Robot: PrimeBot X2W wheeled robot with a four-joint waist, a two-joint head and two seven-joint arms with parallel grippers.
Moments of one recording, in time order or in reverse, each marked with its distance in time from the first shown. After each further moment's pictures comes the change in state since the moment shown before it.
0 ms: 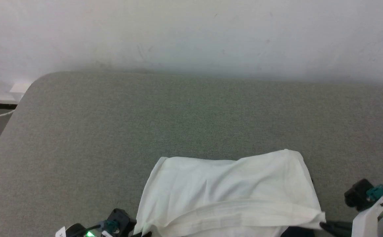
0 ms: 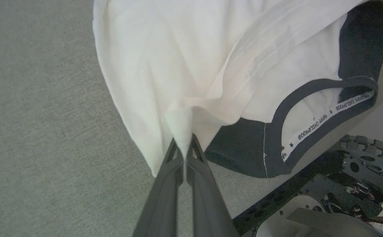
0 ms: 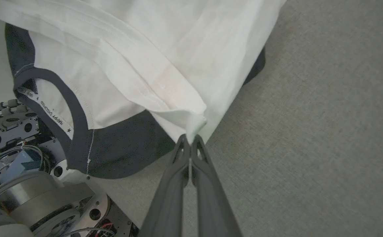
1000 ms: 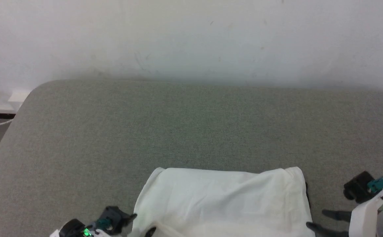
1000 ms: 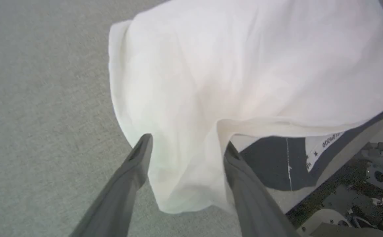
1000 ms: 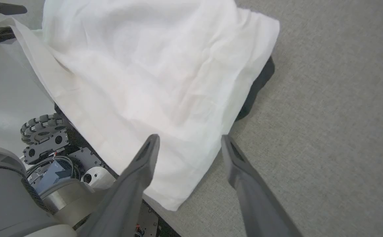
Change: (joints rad) left arm -0.014 -0.052 -0.030 0.188 0.054 -0.071 -0.116; right arm 0.145 0.084 -0.208 -0.131 0.031 0.000 0.222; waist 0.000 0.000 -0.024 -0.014
